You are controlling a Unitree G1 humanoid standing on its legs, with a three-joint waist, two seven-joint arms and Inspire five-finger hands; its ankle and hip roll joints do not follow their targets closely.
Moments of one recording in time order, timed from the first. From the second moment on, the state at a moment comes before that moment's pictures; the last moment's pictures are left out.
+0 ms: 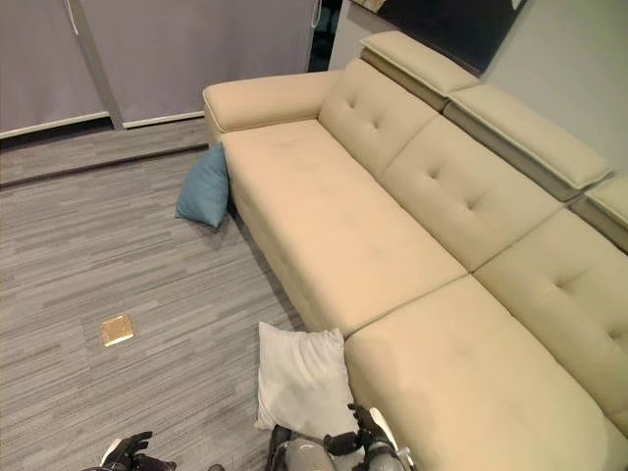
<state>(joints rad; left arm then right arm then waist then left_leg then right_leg) 0.03 0.30 -0.16 1.17 -0.08 -0.09 0.12 0.02 -0.24 0.27 1.01 -0.11 -0.04 -0.17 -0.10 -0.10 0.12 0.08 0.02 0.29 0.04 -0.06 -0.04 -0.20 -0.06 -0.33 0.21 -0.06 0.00</state>
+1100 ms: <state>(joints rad) -0.05 0.28 -0.18 1.13 -0.08 -0.11 0.12 -0.08 -0.27 0.30 0.96 -0.10 -0.03 -0.17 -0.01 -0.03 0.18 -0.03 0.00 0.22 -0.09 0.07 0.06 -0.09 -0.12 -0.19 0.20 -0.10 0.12</state>
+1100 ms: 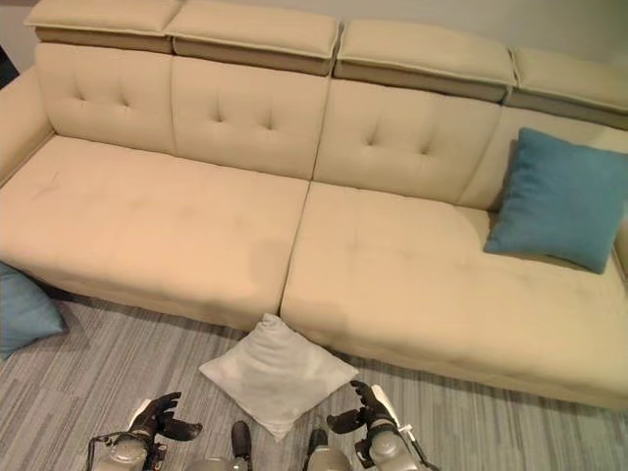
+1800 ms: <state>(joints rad) -0.06 0.24 -0.24 1.16 -0.08 -0.10 0.09 -0.06 -0.34 0.27 0.94 -0.08 -0.03 -0.18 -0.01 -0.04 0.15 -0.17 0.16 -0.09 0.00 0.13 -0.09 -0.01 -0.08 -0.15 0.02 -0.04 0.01</state>
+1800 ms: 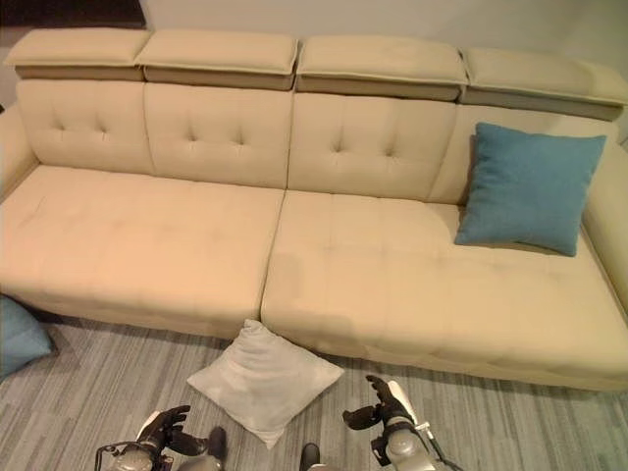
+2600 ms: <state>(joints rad) -0.03 0.31 -0.23 1.12 -0.08 -0.08 0.10 -0.10 -0.30 0.30 0.89 -0.07 -0.03 -0.18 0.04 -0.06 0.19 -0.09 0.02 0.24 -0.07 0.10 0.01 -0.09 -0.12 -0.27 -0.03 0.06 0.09</state>
